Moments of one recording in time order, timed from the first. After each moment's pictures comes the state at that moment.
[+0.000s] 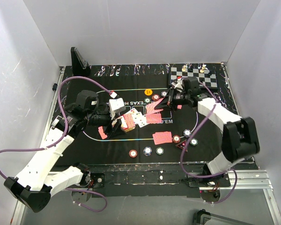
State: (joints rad) left arm -0.52 1.00 1.15 -0.86 0.69 0.38; right arm 0.34 1.49 1.04 -0.21 -0.87 0.91
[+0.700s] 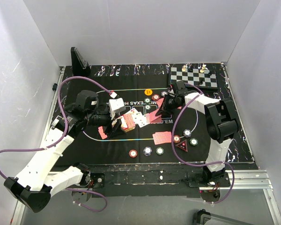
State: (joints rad) left arm -0.52 1.00 1.15 -0.86 0.69 0.38; right arm 0.37 1.90 1.21 -0.37 -0.55 0.71
